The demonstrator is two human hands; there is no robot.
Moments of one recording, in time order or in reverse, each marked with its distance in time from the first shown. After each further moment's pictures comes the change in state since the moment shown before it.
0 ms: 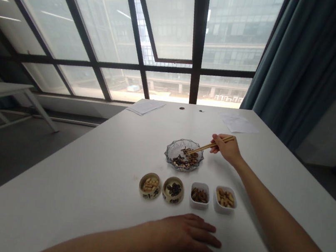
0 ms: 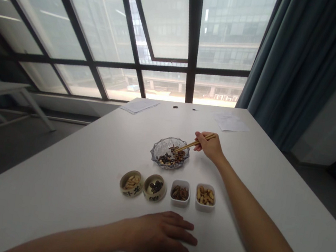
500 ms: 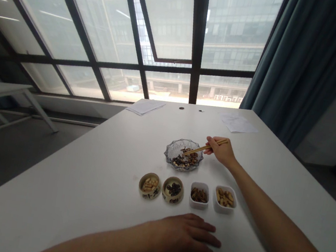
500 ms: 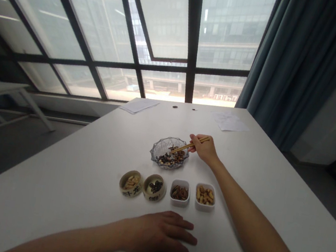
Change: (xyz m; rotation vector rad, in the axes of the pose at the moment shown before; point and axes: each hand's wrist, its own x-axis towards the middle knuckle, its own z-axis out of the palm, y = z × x) left_hand 0.001 0.003 -0.003 -0.012 -0.027 -0.021; right_hand -0.007 0.007 0.016 -0.030 -0.014 -0.003
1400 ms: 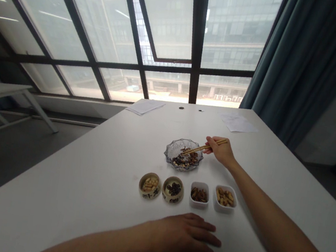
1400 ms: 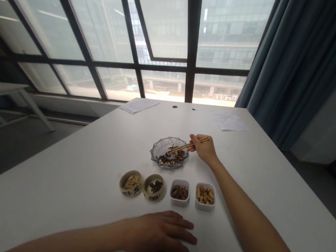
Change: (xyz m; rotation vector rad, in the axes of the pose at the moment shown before) left_hand 0.000 0.000 -0.001 0.017 0.013 0.013; right_hand 0.002 0.004 0.003 0.060 0.015 0.041
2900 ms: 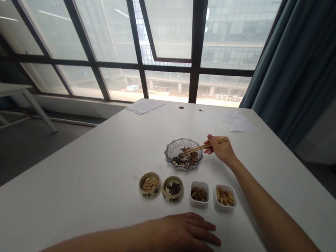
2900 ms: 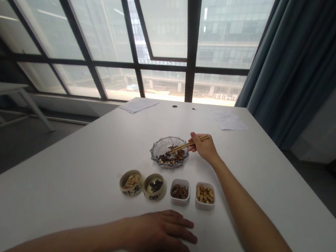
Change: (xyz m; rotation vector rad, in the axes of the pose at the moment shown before) left_hand -0.001 0.000 0.000 0.002 0.000 0.008; right_hand 0.002 -0.004 -0.005 0.036 -0.065 0.020
